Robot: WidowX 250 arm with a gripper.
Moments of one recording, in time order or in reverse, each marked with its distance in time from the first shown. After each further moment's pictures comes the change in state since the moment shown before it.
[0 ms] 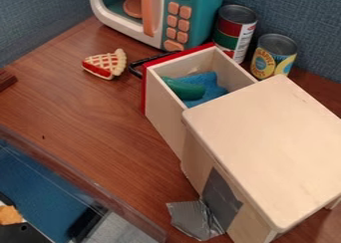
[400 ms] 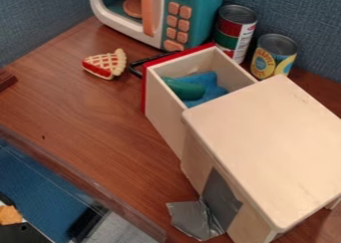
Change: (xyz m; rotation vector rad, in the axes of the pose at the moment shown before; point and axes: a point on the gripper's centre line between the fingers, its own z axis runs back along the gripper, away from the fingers) arm 0.012 -0.007 -0.057 0.011 0.068 0.025
